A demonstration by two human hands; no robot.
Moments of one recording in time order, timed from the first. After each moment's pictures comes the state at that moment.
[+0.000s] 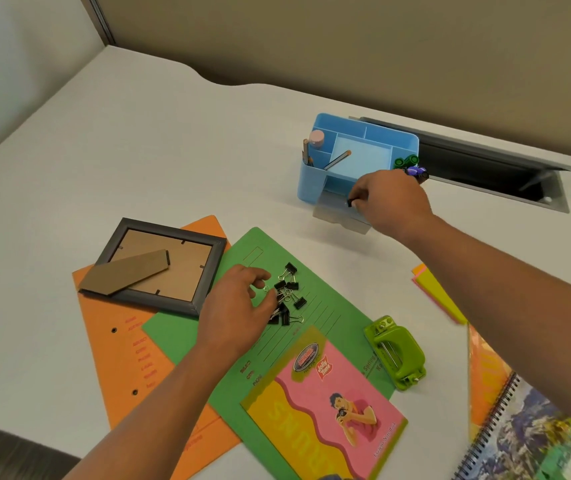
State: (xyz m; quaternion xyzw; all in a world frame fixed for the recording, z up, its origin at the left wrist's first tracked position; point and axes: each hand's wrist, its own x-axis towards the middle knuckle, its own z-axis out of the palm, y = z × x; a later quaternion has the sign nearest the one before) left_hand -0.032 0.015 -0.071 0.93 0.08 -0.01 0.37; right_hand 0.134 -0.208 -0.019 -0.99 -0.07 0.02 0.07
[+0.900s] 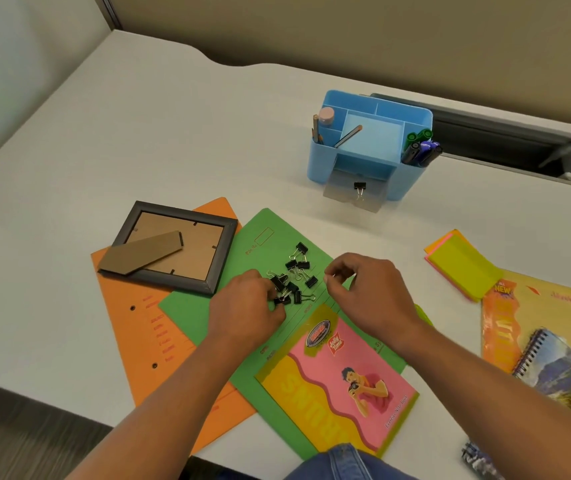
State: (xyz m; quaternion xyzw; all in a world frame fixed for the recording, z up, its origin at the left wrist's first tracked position) left_hand -0.052 0.018 -0.084 0.98 0.03 -0.11 0.18; right_hand -0.024 -0.177 -0.054 -0.94 -0.04 0.09 0.33
